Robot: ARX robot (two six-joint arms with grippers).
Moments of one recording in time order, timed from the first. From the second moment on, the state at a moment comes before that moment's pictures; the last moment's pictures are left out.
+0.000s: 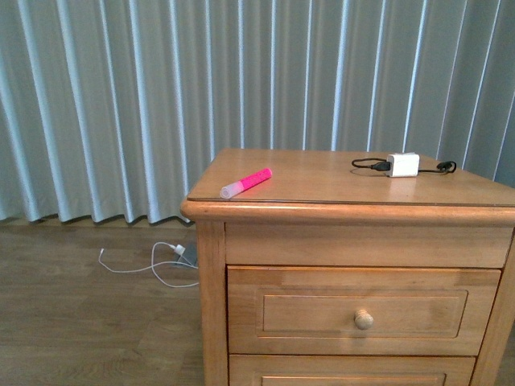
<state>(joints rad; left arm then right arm) 0.00 0.00 0.02 0.00 0.00 0.00 0.00 0.00 0.01 0.00 0.00 0.00</state>
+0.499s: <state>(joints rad) 0.00 0.00 0.02 0.00 0.00 0.00 0.00 0.00 0.01 0.00 0.00 0.00</state>
